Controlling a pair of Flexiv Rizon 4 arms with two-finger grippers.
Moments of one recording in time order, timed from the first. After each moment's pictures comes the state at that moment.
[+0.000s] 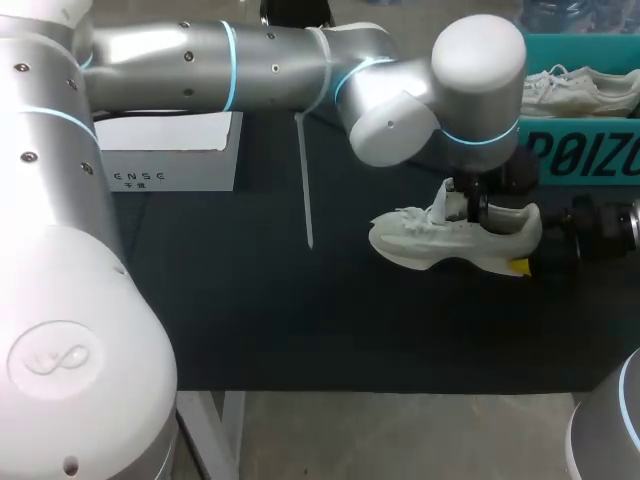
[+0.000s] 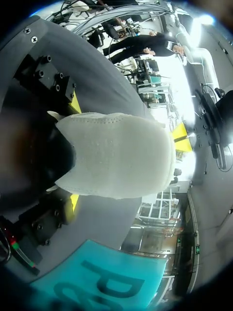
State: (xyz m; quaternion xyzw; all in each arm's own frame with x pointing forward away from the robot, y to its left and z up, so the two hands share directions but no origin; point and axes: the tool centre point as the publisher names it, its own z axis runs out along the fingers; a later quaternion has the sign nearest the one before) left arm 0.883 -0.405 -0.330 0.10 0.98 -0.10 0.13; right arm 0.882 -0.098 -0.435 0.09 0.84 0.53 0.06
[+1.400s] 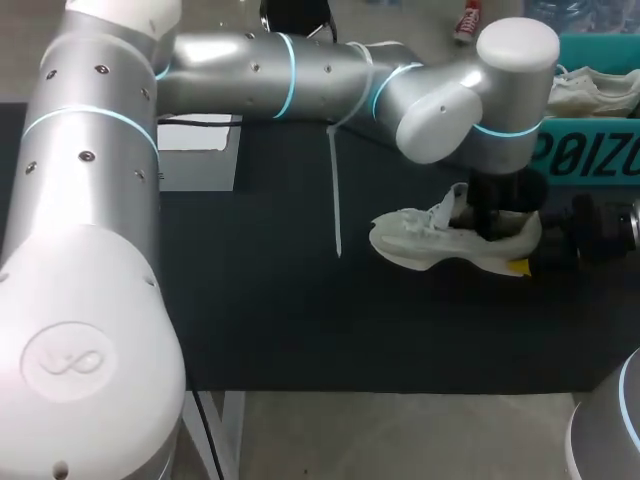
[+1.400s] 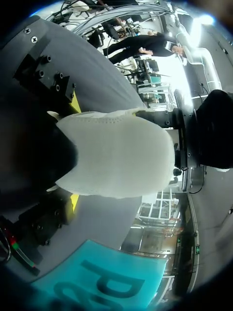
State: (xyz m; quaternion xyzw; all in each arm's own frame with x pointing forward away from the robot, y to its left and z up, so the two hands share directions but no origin) left arm 0.877 -0.419 -0.399 0.11 0.99 -0.03 0.01; right arm 0.882 -0.098 -0.436 0.09 0.84 0.53 0.06
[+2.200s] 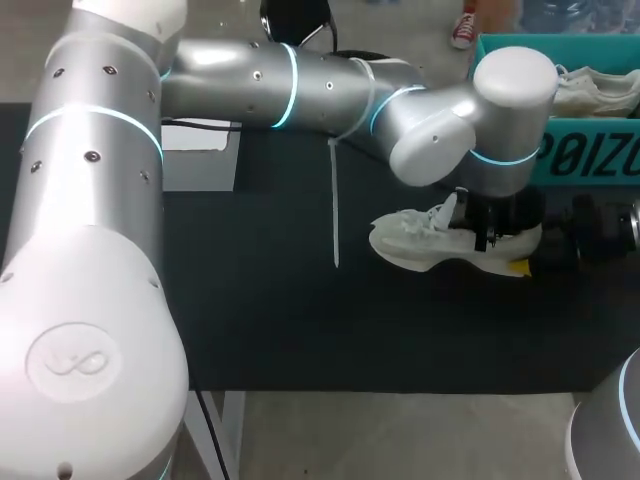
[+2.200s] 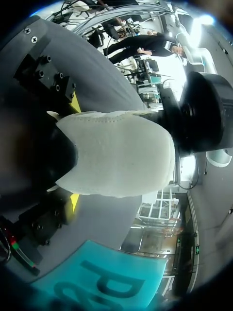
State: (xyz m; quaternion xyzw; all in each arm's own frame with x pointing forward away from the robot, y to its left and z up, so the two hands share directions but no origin) left arm 0.878 -0.422 -0.415 0.12 0.99 -0.04 0.06; right arm 0.882 -0.098 -0.436 0.09 0.84 0.53 0.06
